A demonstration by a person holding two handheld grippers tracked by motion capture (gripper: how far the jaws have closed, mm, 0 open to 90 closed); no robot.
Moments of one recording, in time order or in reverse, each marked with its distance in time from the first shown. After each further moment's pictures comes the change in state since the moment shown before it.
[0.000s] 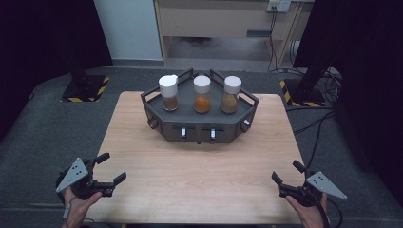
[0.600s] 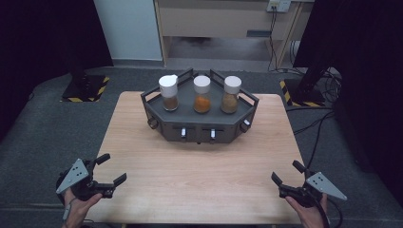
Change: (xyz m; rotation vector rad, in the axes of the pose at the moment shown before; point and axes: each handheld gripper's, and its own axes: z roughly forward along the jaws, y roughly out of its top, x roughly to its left) left arm -0.002 0.000 -0.001 0.005 -0.004 0.006; right arm 0.002 0.001 -0.001 -0.002 0.003 -0.013
